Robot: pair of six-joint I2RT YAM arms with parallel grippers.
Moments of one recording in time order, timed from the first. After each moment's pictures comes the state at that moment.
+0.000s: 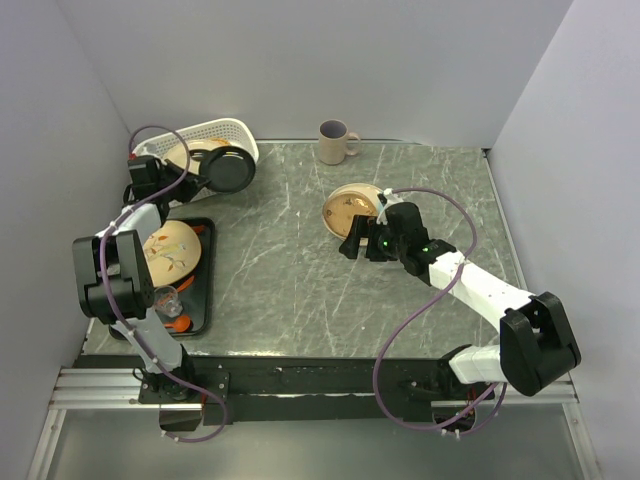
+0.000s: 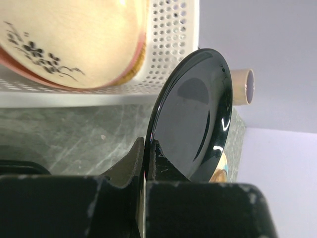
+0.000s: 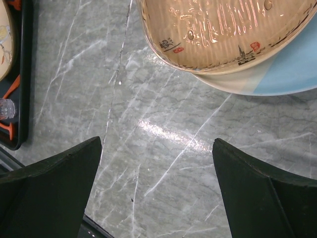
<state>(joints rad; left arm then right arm) 0.18 1.76 1.14 0.16 0.42 -0.87 0.46 1.31 0.79 -0.13 -0.17 0.51</state>
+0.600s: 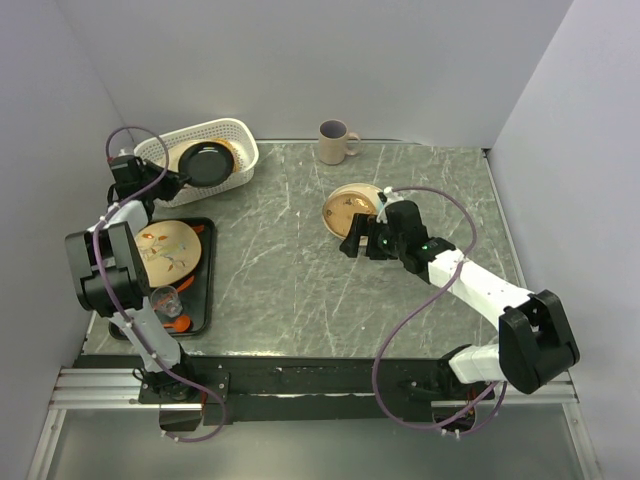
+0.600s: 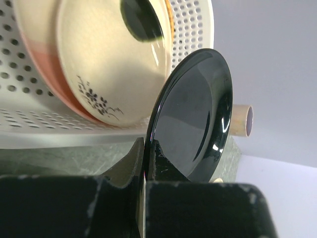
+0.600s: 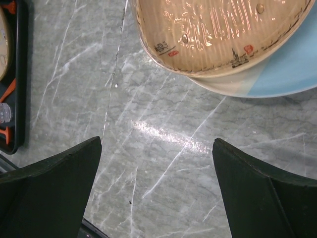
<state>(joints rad) 0.28 1.83 1.21 0.17 0.42 -0.91 0.46 1.32 0.80 -0.13 -0.15 0.51</state>
